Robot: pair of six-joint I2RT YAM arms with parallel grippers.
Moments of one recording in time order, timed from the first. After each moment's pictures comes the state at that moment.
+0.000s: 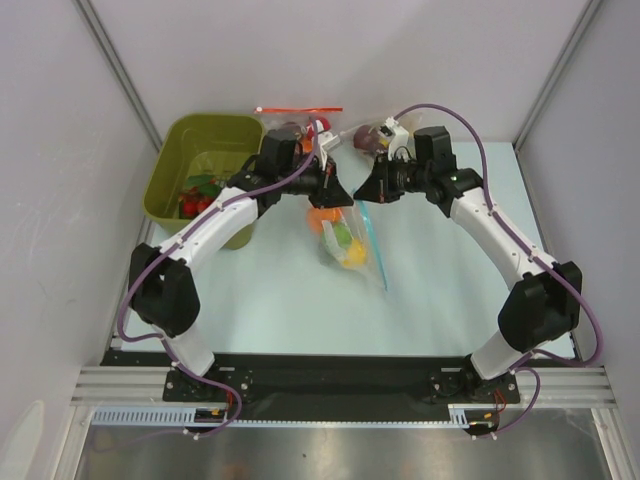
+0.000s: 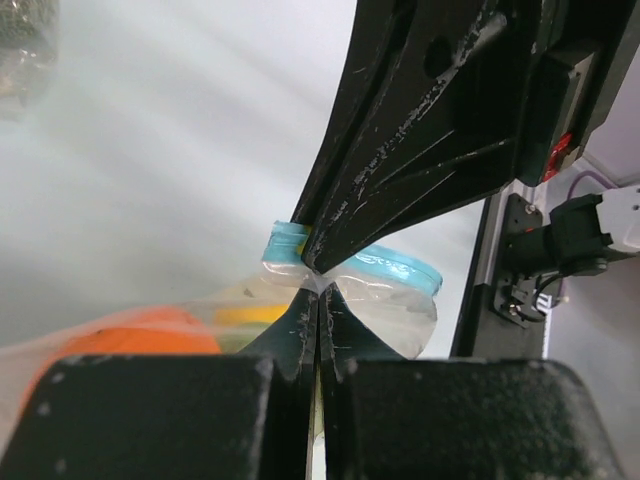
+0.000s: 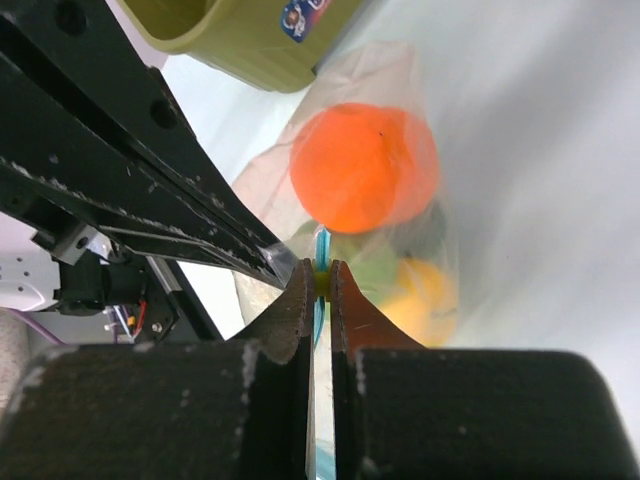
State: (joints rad) left arm -0.50 1.72 1.52 -0.29 0.78 -0.10; right arm 0.38 1.59 1.48 -0.43 -0.64 0.24
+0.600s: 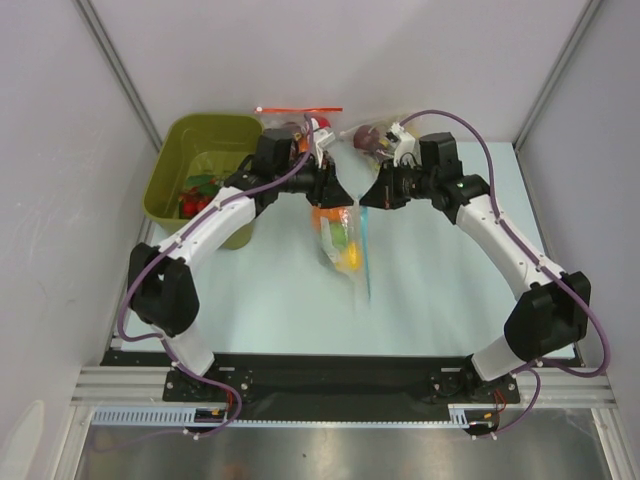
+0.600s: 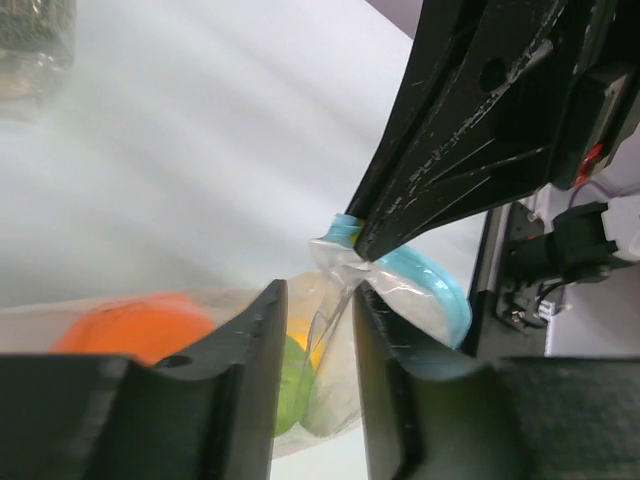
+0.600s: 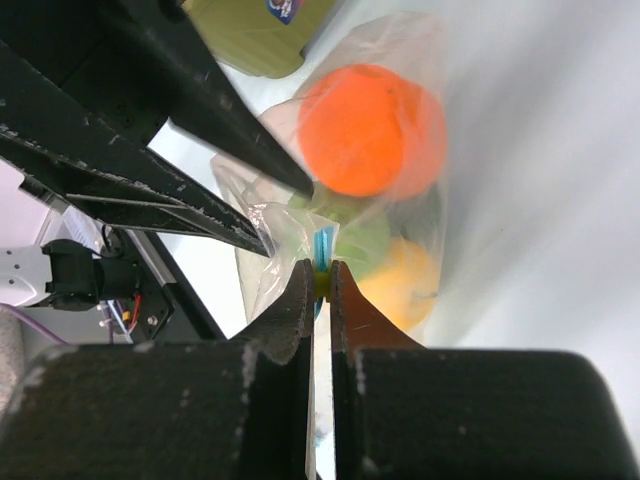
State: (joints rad) left arm -0.48 1.72 1.50 -0.26 0.79 -0.12; right arm 0.37 1.53 1.41 -0.45 -0.60 0.23
